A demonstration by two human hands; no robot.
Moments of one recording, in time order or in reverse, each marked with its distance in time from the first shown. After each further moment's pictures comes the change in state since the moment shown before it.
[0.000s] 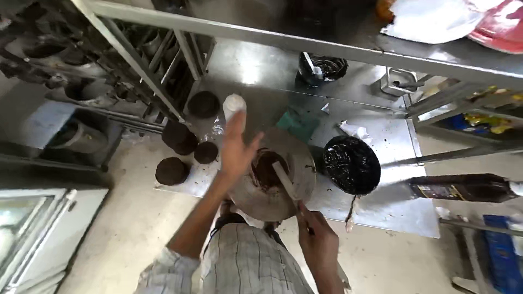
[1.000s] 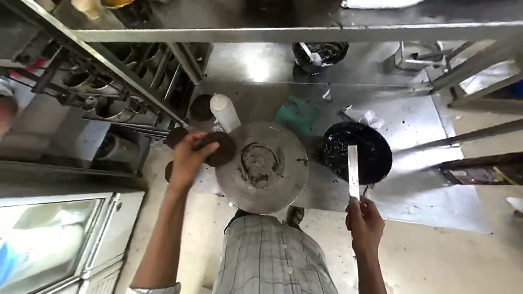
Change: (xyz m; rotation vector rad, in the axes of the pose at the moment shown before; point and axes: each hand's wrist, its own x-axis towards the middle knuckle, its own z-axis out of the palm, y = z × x) left_hand -0.030 -0.009 -0.056 -0.187 -0.026 -0.307; right_hand 0.015 0.155 -0.026 0.718 0.191 0.476
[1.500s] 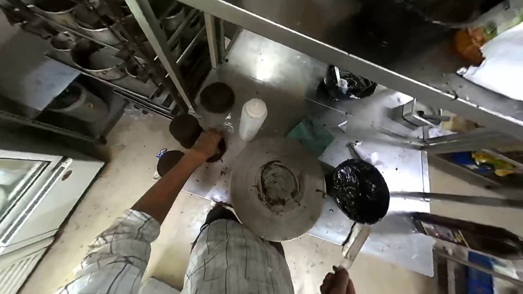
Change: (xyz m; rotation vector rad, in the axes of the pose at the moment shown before) left_hand 0.141 -0.160 -0.002 0.890 -0.528 0.007; right_hand -0.109 0.011 0.025 -0.066 0.270 0.352
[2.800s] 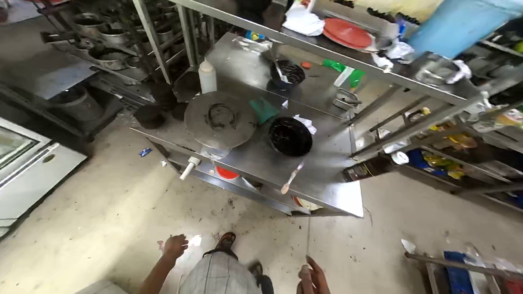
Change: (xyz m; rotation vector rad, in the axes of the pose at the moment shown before) left_hand -0.383 0.176 0.481 -1.416 0.013 -1.012; right_hand 0.005 0.079 -0.307 -0.119 -0.474 -0.312
